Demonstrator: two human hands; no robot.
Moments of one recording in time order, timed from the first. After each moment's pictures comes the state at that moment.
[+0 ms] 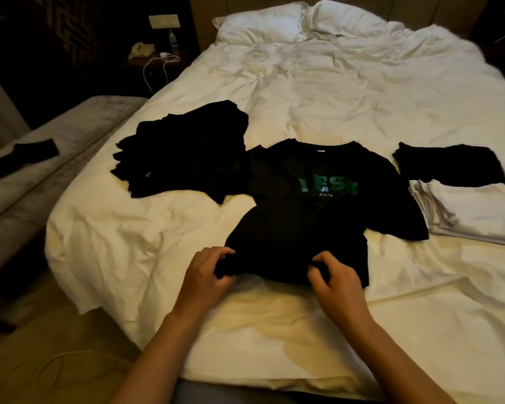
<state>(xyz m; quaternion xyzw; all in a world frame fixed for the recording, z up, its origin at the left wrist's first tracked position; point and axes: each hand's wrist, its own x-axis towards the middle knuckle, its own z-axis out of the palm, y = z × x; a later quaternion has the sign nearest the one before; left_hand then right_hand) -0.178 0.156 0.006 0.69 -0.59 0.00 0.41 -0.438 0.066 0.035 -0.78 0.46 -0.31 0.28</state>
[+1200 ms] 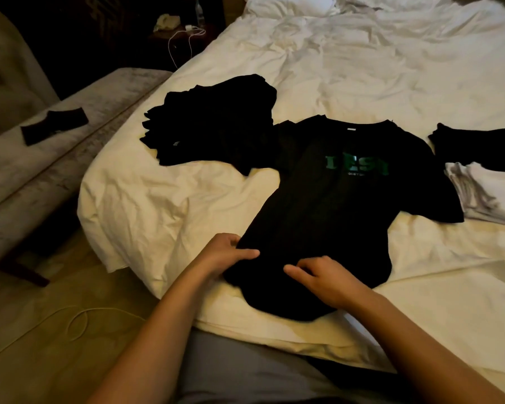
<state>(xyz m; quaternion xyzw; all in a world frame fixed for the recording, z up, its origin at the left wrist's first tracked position) -0.161 0.173 0.011 0.75 -0.32 -0.46 0.36 -0.401 0.092 0.030 -0.87 0.35 0.02 0.33</state>
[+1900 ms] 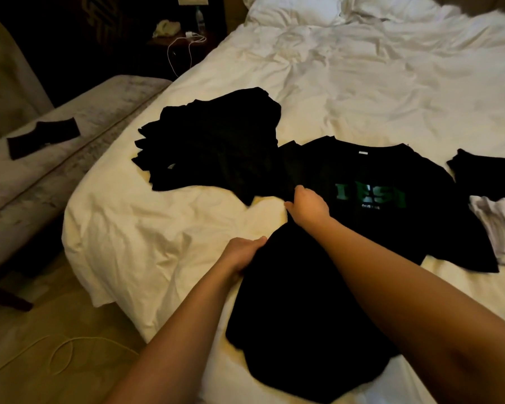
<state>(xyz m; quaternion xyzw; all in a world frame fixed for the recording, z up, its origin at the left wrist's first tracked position) -0.128 0.060 -0.002 0.73 -0.18 -0.51 0.42 -0.240 -0.105 0.034 -0.85 0.49 -0.05 0.19</state>
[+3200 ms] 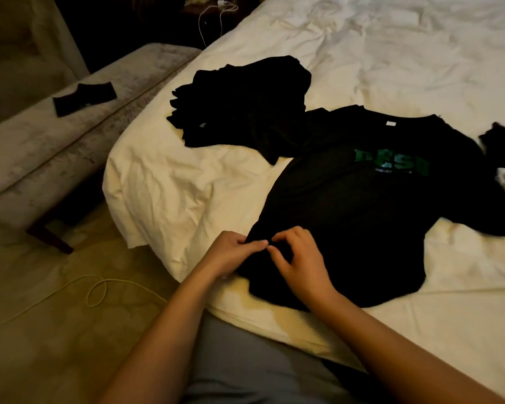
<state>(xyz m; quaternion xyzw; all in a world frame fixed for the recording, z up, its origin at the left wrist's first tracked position) -0.162 0.208 0.029 0.78 -0.28 -0.41 0.38 -0.323 0.127 0.009 -0.86 0.31 -0.25 0.32</state>
